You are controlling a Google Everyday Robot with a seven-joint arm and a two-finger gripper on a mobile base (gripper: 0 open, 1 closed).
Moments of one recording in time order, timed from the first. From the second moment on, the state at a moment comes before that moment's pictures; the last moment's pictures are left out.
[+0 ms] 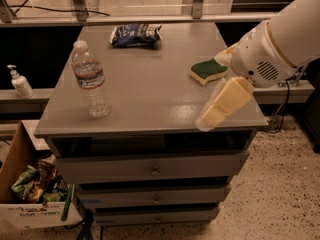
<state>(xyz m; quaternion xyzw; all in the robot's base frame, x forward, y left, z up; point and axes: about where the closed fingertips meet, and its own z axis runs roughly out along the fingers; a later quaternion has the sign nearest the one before) 0.466 -0.101 0.946 -0.55 0.77 0.15 0.29</state>
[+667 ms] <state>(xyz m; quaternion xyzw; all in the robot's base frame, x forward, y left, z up) 0.493 -0.050 0.942 -0.56 0.72 0.19 0.36</state>
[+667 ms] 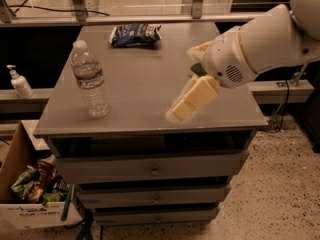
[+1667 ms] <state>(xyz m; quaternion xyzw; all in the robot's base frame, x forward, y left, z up) 0.545 0.036 0.928 -0.54 0.67 0.27 0.42</state>
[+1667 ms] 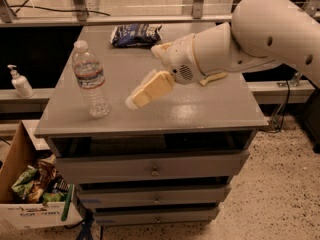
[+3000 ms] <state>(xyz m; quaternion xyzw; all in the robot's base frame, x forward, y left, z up) 0.611 0.120 0.933 -0.45 0.66 0.36 0.49</state>
